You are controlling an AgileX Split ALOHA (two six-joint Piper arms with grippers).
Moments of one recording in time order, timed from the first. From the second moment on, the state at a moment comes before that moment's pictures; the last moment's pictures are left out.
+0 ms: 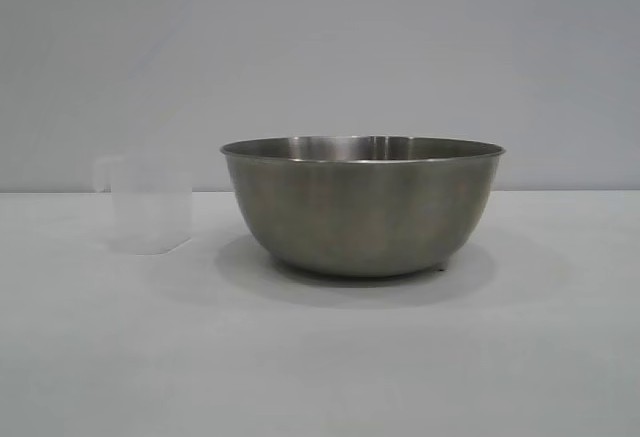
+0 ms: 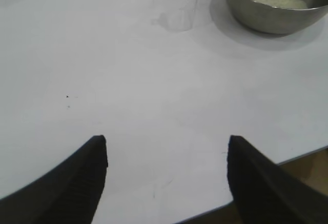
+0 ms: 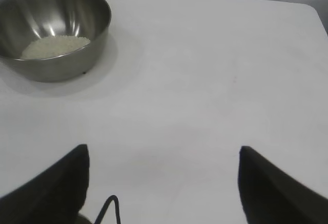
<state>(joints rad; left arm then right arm) -0.22 -0.02 -0.48 -0.03 1.12 0.06 0.06 -0.02 -0.49 0.10 1.15 -0.15</state>
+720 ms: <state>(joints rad) -0.02 -0.02 -0.48 -0.03 1.12 0.06 0.06 -0.02 -0.49 0.10 1.15 -0.15</state>
